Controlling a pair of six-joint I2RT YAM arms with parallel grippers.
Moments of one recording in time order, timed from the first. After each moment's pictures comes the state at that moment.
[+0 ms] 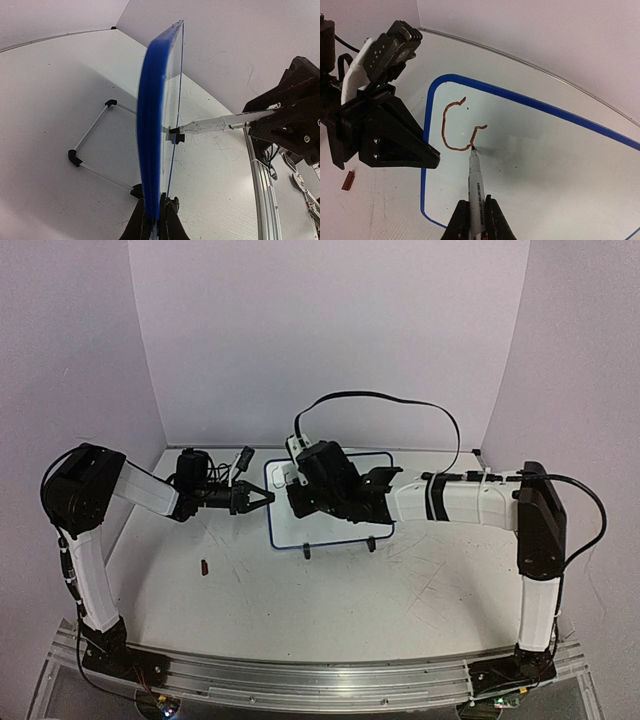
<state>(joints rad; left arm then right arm) -0.36 1.93 0.97 0.60 0.99 -0.20 1.01 2.00 1.62 -0.18 0.43 0.22</state>
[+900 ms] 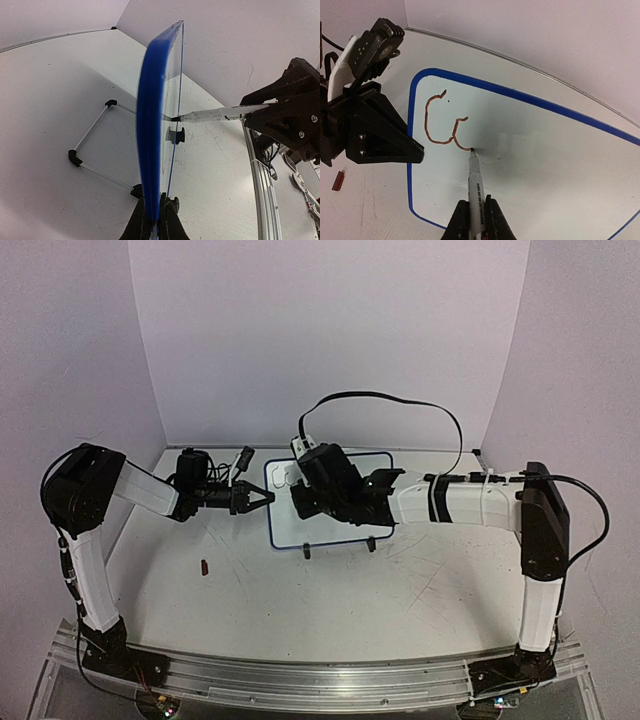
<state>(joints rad) -0.36 1.93 0.97 0.60 0.99 -0.20 1.02 1.99 1.59 -0.19 0.49 0.23</state>
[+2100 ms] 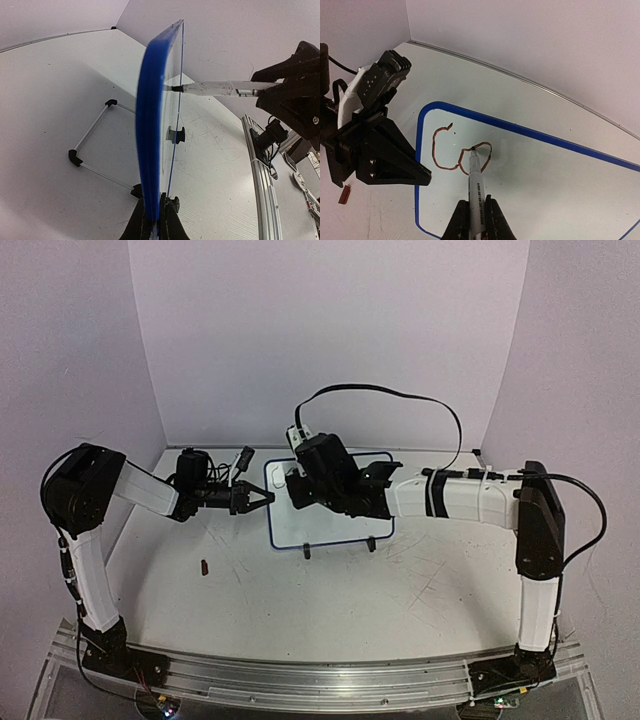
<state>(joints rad) -0.36 1.93 0.97 0.60 1.00 -0.20 1.01 2.01 1.66 -0.18 0.49 0.20</state>
